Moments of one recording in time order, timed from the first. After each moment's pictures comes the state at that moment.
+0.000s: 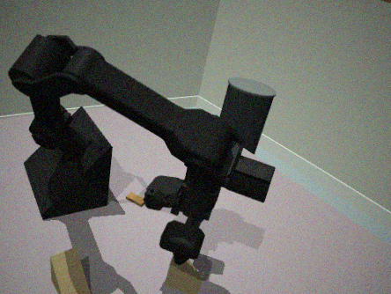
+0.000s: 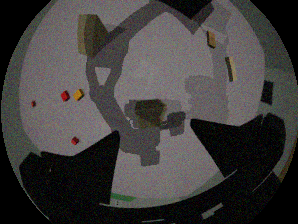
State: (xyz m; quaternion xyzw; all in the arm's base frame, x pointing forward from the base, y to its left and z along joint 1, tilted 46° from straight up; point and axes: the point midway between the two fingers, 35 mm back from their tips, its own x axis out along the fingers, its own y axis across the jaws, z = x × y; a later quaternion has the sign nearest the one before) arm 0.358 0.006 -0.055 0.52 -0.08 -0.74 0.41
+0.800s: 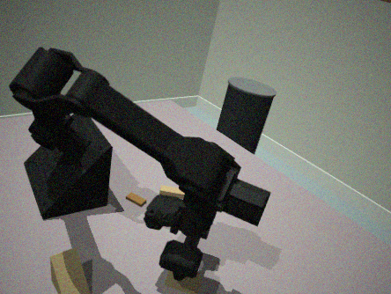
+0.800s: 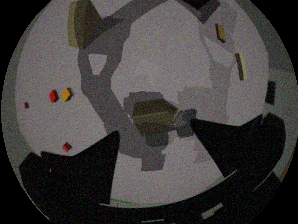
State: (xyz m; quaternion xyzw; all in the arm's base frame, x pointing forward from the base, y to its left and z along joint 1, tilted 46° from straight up) arm 0.359 -0.020 -0.085 0.52 -0.08 -0.74 0.41
